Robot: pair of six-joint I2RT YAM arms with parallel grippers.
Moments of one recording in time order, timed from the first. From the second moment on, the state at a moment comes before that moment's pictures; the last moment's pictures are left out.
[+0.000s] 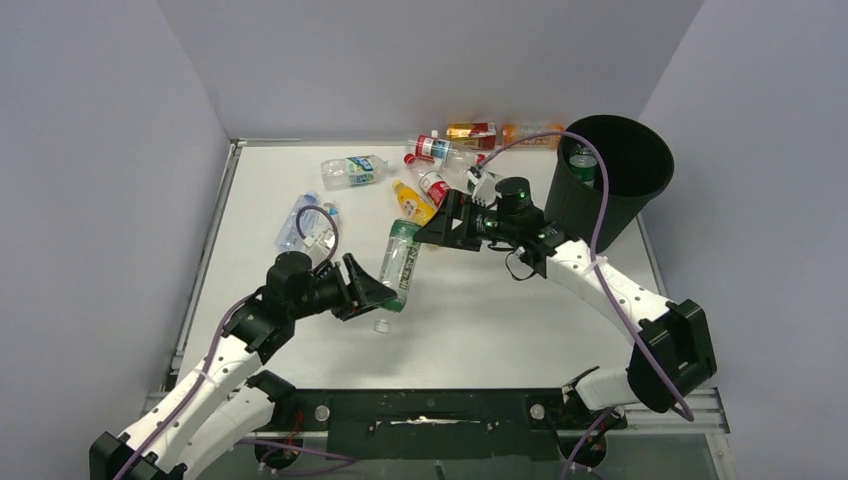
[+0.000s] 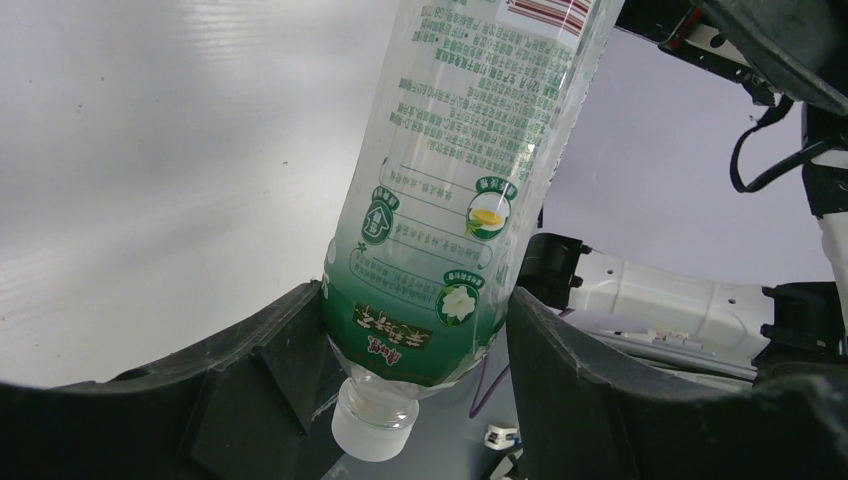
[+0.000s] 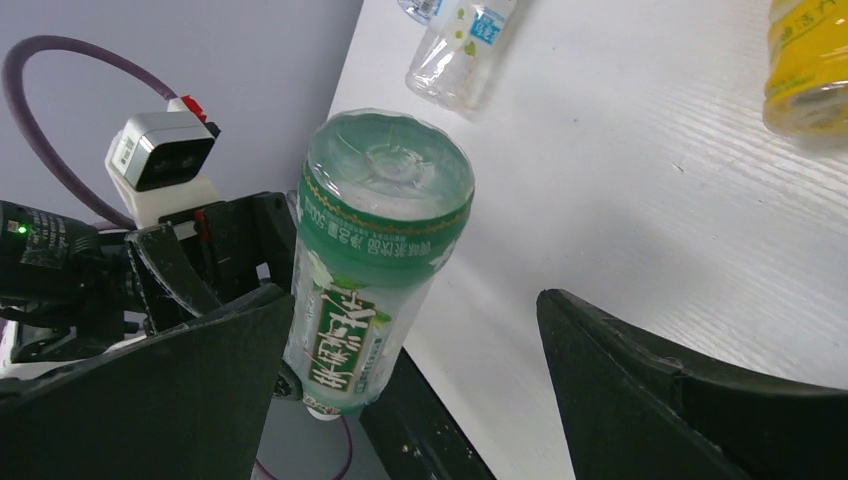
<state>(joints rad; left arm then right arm) -0.52 0.75 0.57 -0.29 0.43 -1.03 0.54 1.37 1.04 -0.14 -0.54 0.71</state>
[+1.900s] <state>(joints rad) -0.53 0.86 0.74 -0.42 0.42 -0.88 0.07 1.43 1.50 -0.39 -0.59 0.51</state>
